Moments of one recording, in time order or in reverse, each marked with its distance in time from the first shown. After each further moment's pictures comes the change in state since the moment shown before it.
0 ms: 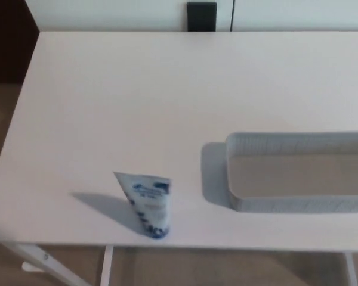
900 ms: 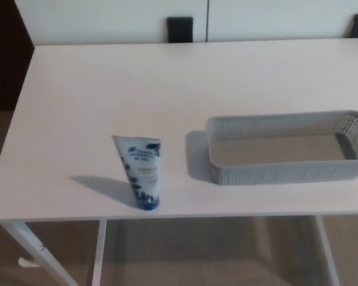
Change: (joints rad) left_arm 0.016 0.012 -0.015 0.011 0.003 0.002 0.008; right_arm 0.051 0.003 0.004 0.008 -0.001 -0.018 0.004
